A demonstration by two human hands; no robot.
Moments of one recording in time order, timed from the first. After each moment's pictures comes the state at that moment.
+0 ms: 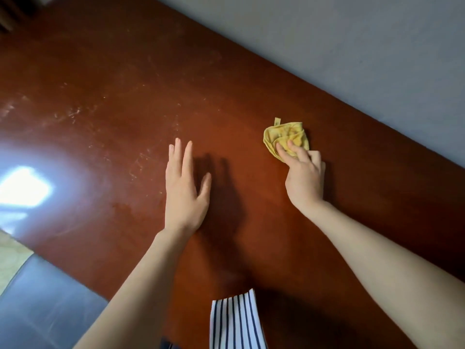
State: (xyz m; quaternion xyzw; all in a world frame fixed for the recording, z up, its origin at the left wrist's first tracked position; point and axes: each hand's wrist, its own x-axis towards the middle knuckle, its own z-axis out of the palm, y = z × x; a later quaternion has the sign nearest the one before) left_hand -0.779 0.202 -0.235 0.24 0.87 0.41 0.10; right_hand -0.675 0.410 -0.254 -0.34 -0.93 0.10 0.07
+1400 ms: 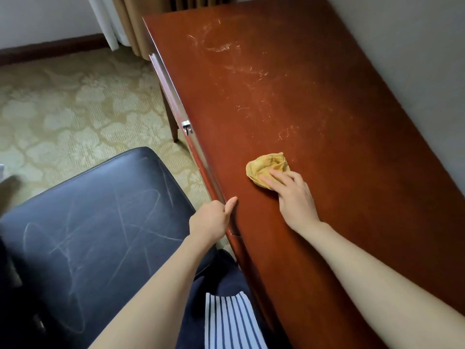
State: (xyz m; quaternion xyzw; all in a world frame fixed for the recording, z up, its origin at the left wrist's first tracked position) left_hand -0.695 -0.010 -0.245 -0.06 0.89 0.31 0.32; right_hand -0.703 0.186 -0.230 0.07 -0.99 0.13 -0.06
